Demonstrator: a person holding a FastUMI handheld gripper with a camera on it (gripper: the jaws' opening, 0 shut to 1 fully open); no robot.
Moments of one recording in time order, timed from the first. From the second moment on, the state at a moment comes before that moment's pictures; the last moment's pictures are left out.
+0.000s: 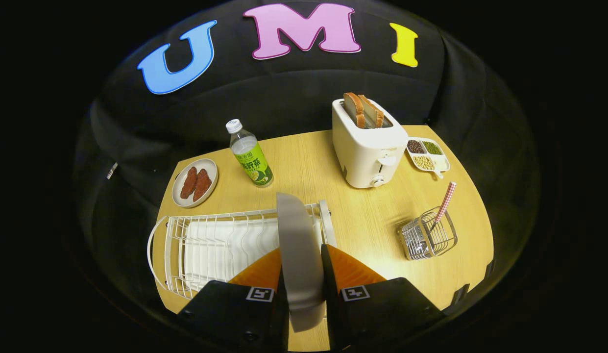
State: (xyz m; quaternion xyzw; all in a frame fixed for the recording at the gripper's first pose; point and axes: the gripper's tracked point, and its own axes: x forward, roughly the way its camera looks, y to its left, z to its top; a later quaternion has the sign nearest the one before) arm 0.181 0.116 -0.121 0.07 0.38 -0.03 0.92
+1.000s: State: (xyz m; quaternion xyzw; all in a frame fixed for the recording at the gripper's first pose) arm 0.199 0.103 -0.078 -0.12 0.29 -0.05 0.95
